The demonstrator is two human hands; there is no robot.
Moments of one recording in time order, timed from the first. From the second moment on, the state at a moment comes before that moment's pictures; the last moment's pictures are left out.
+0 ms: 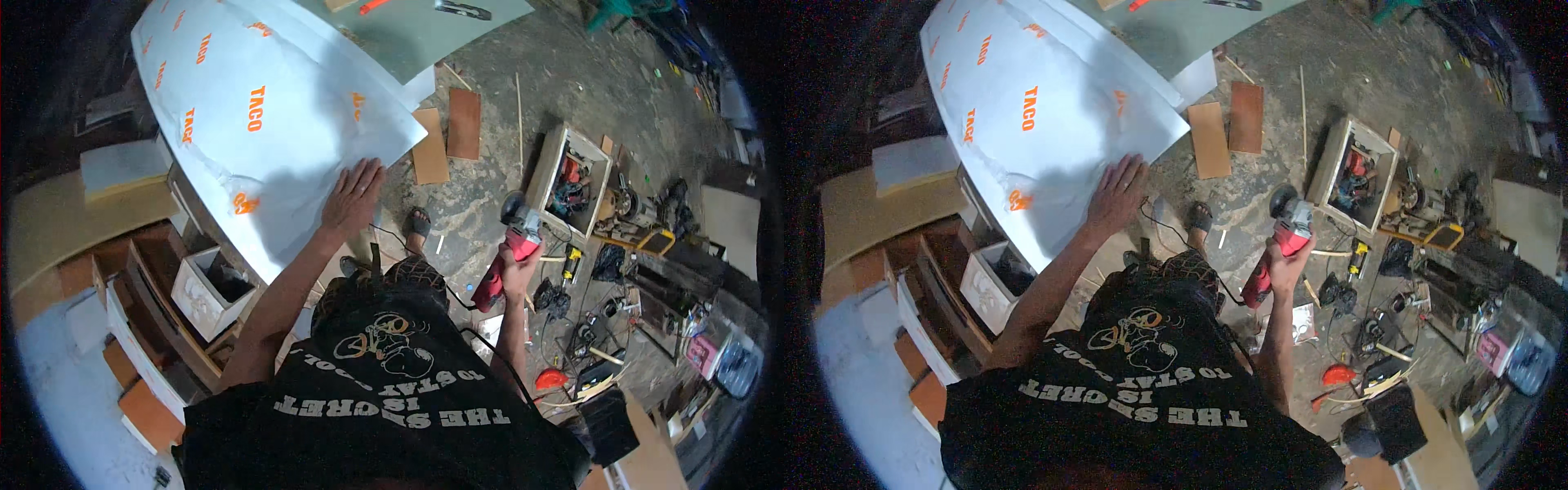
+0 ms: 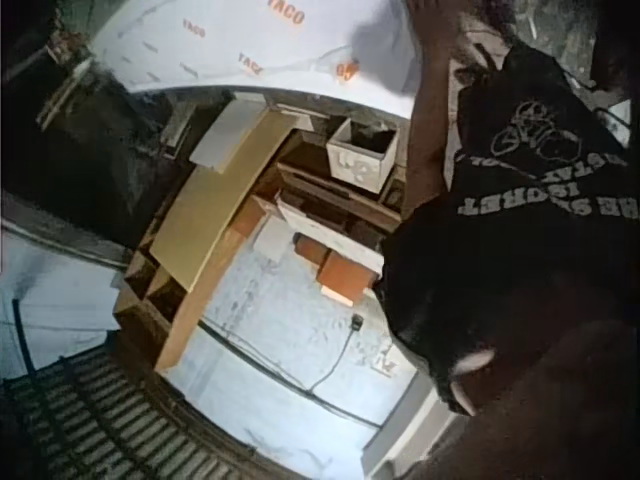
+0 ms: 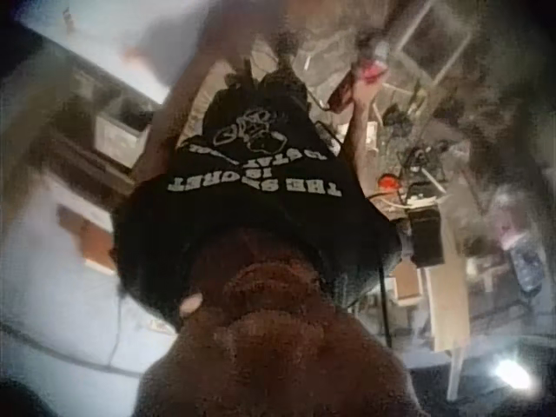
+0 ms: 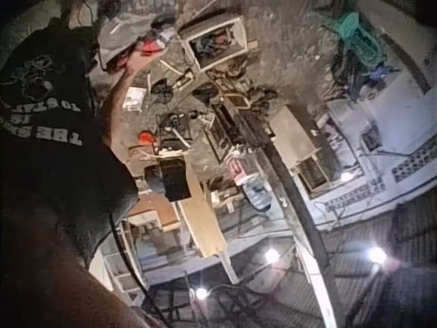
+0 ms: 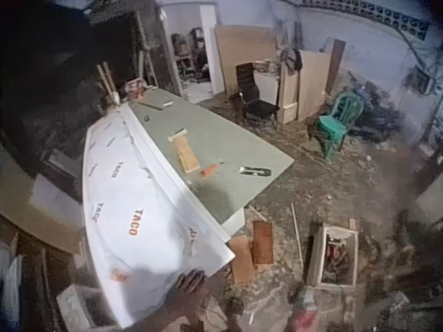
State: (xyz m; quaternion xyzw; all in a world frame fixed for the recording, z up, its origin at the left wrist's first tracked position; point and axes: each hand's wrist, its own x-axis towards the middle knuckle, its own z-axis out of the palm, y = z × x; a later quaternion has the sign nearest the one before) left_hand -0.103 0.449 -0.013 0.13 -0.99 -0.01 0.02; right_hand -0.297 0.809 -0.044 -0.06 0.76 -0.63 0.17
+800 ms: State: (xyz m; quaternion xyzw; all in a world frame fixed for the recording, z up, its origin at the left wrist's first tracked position) left_hand 0.200 0.564 0.091 0.27 -0.81 -0.52 0.02; right_hand -0.093 0.638 0.074 -0.17 0.61 -0.73 0.25
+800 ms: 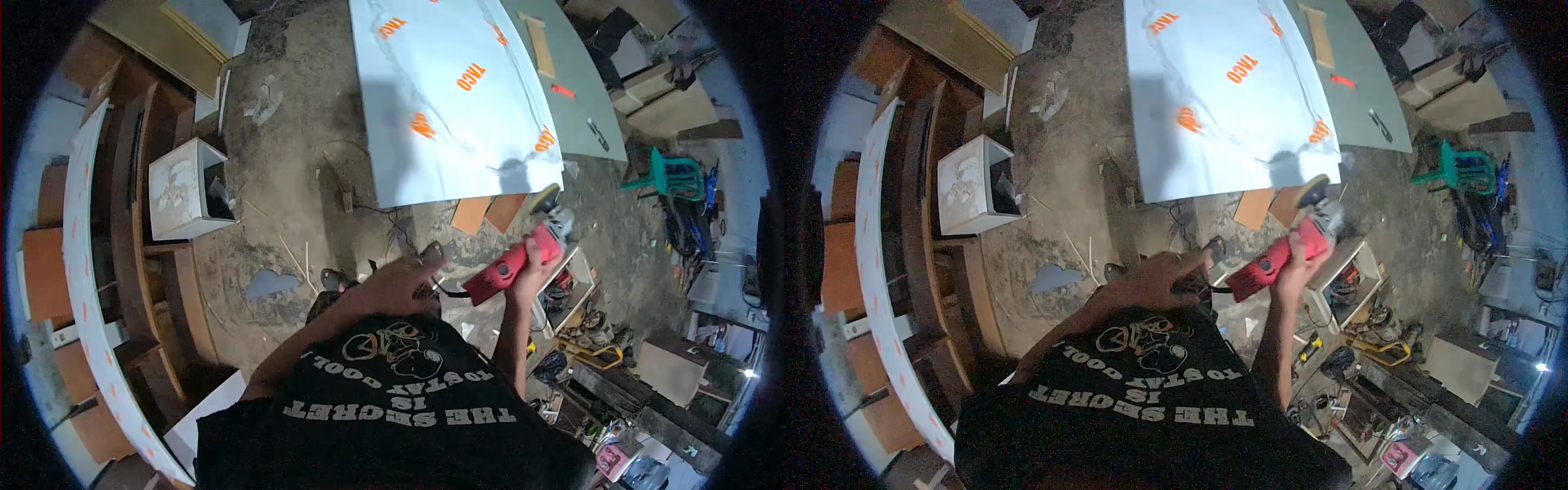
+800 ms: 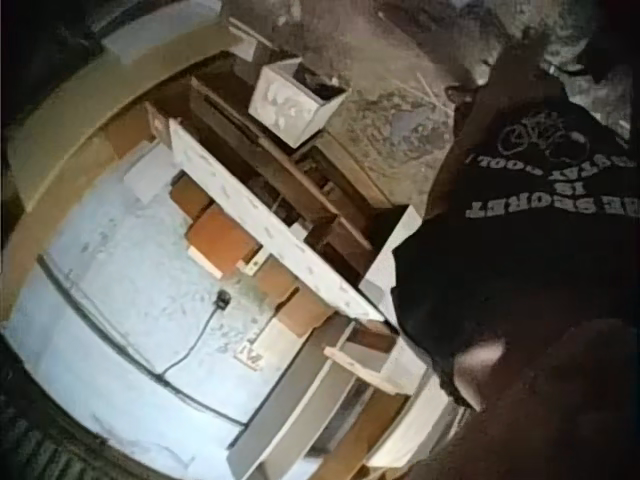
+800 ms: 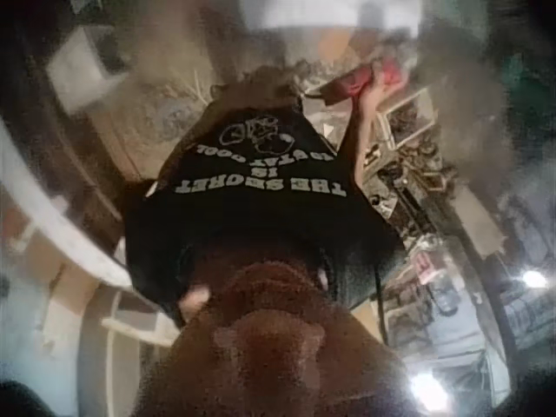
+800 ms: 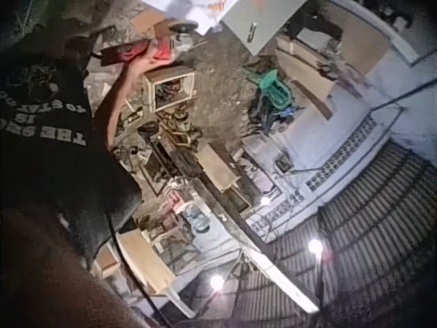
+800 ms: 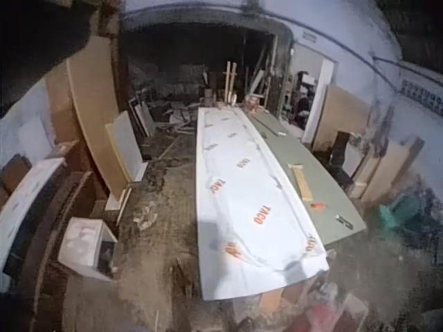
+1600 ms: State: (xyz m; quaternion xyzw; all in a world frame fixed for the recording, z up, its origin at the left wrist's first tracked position) left_hand 0.564 0.596 0.051 0.66 -0.63 -0.36 0.17; right_hand 0.434 0.435 -0.030 -0.16 0.47 -0.48 0.72
